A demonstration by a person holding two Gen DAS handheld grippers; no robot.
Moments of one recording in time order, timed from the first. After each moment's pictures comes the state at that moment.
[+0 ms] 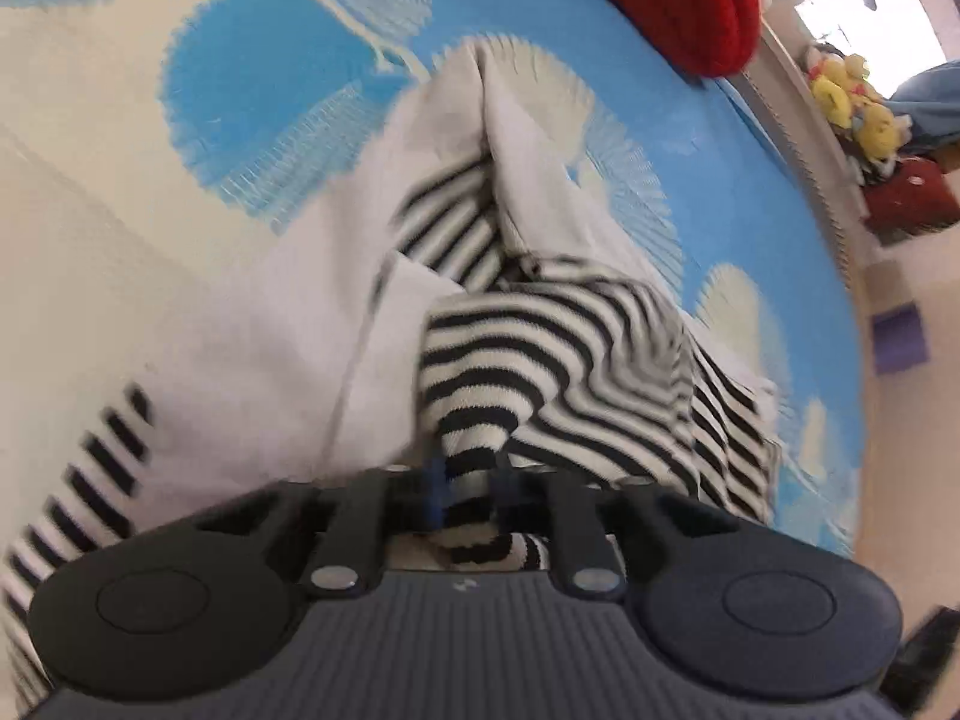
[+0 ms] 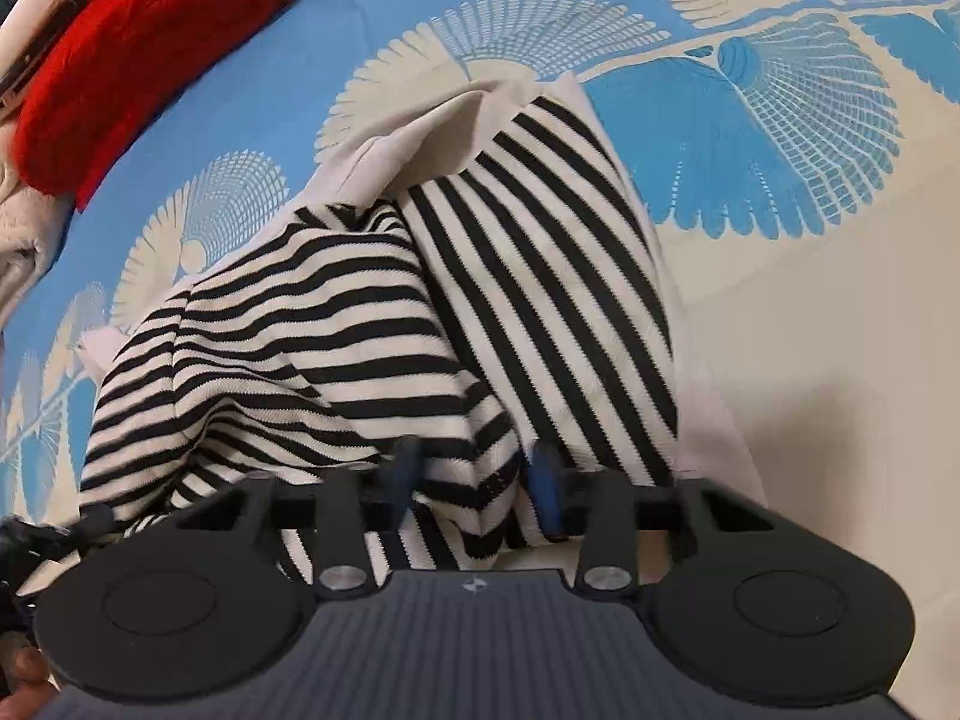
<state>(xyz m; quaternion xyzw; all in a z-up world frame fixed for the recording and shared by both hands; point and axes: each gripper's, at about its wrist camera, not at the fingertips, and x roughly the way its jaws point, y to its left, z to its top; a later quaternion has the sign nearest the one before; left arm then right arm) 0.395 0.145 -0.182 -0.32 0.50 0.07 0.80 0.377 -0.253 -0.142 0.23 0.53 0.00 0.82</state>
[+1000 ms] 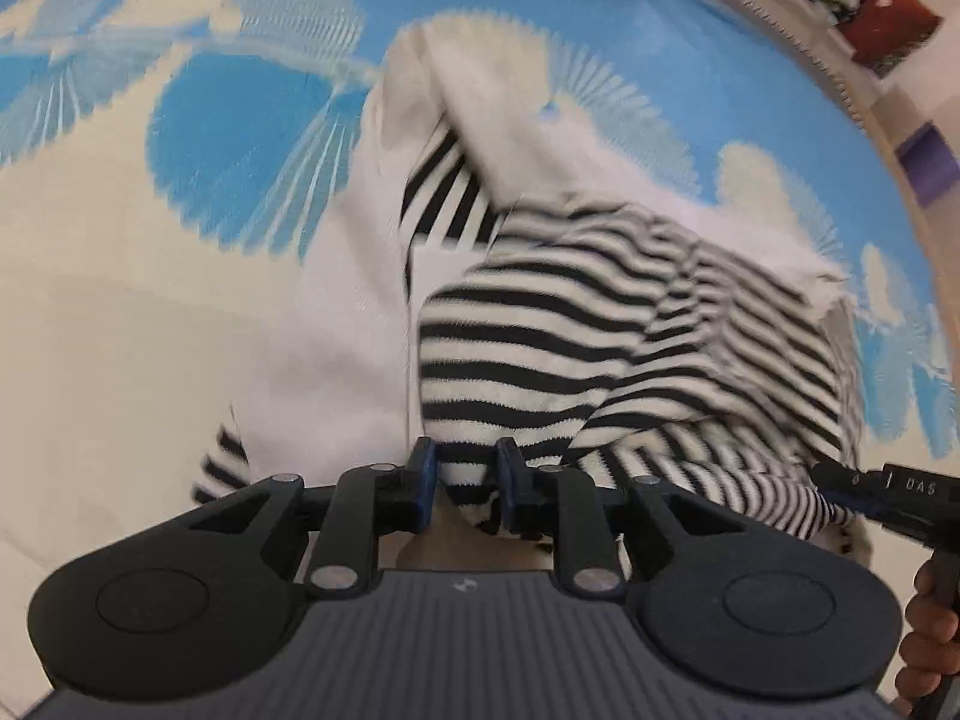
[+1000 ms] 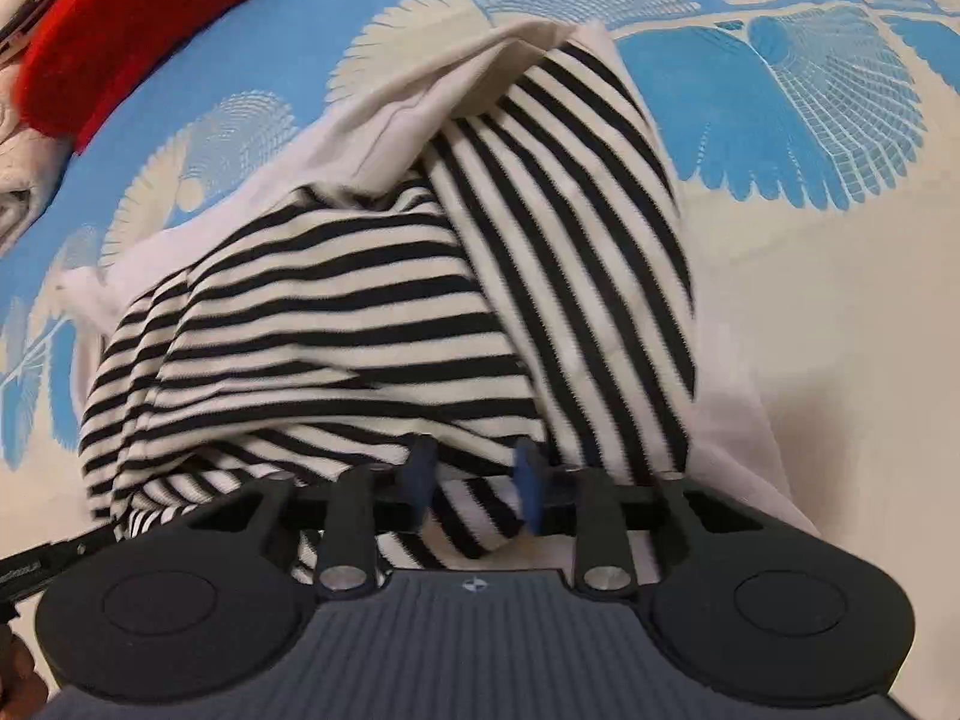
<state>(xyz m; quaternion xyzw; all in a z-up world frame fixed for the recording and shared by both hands) 0.388 0.127 -0.163 -0.15 0.54 0.02 0.83 0.373 -0.244 -0.151 0.20 0.56 0.01 0.81</state>
